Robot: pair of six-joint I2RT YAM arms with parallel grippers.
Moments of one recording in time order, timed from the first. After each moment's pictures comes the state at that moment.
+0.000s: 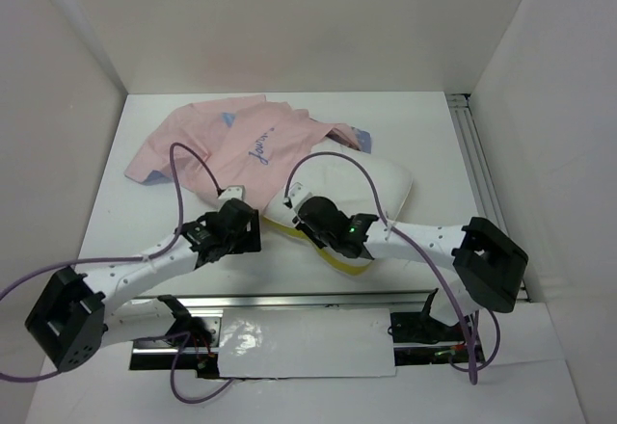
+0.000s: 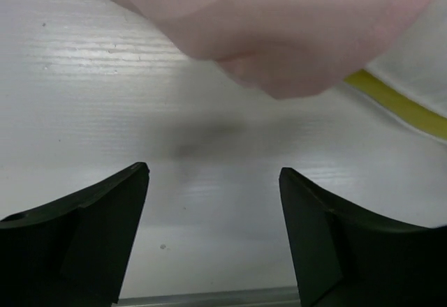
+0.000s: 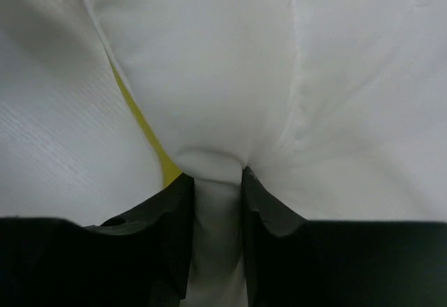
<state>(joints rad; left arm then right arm) -0.67 1.10 0.59 -0.46 -0.32 -0.66 1.01 1.49 0.85 -0.18 0.31 0.01</state>
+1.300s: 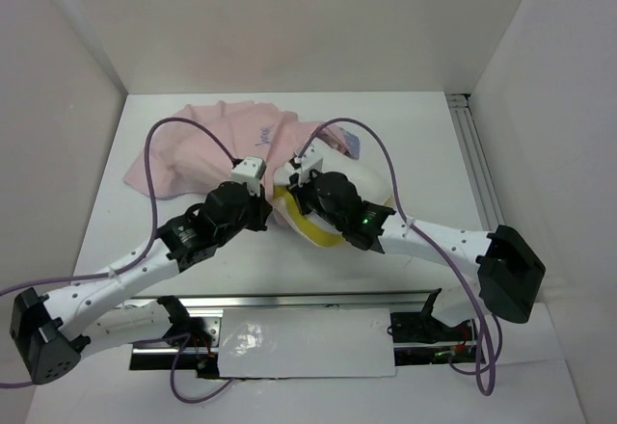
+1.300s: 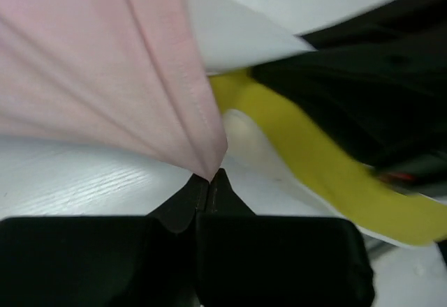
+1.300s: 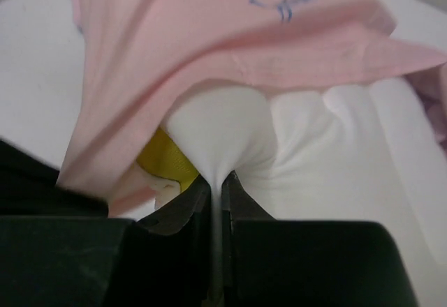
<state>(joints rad) -0.79 1.01 0.79 -0.32 -0.28 -0.44 0.96 1.39 0.90 0.20 0.25 0.09</state>
